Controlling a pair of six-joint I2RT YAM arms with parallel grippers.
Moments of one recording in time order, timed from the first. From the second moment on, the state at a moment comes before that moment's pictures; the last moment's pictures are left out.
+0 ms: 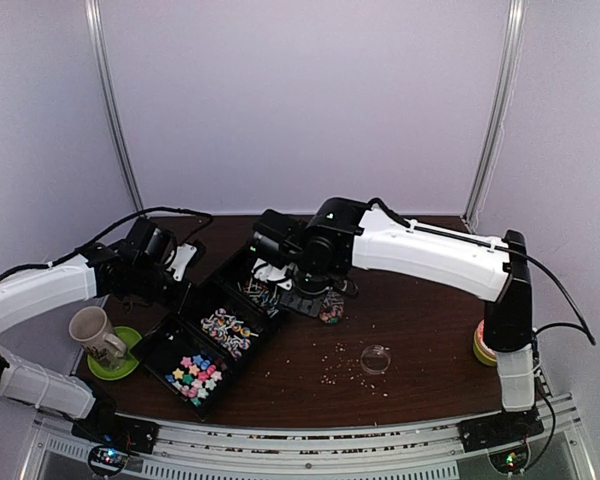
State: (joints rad) left arm -0.53 1.22 0.86 -0.57 0.08 -0.08; right arm 1.14 2.10 2.10 -1.24 0.40 -0.10
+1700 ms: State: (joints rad) left arm -0.55 1.14 0.82 -0.57 0.09 -0.07; right arm 1.09 2.11 1.75 -0.50 0.24 -0.08
